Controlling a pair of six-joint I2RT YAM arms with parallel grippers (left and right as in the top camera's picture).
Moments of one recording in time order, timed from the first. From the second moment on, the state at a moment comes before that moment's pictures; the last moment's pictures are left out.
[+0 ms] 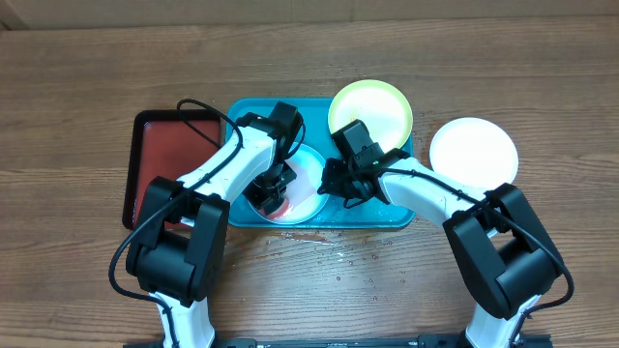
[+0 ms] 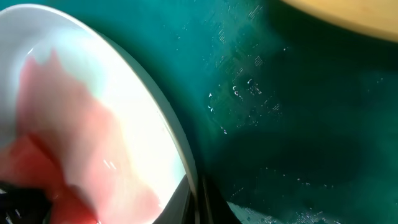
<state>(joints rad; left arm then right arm) -0.40 1.98 1.34 -1.03 -0.09 -1.13 0.56 1.92 1.12 -0.34 -0.20 0.76</state>
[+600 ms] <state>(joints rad) -0.40 1.98 1.32 -0.58 -0.04 -0.35 0.54 1.92 1.12 -0.34 -0.17 0.79</state>
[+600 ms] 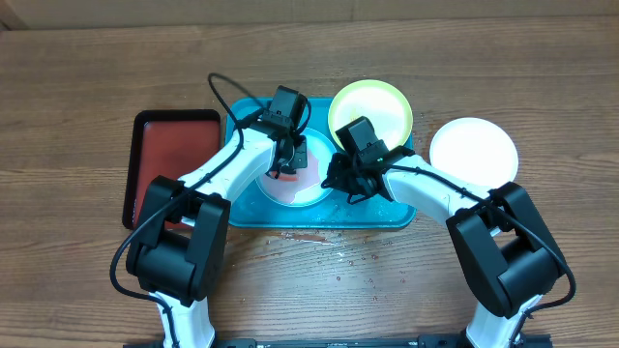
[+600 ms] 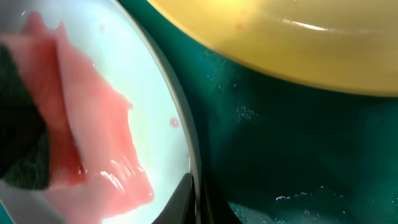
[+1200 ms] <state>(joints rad) -0.28 2.00 1.81 -1.19 -0.02 -0.34 0.55 1.92 1.12 -0.34 -0.18 0.78</state>
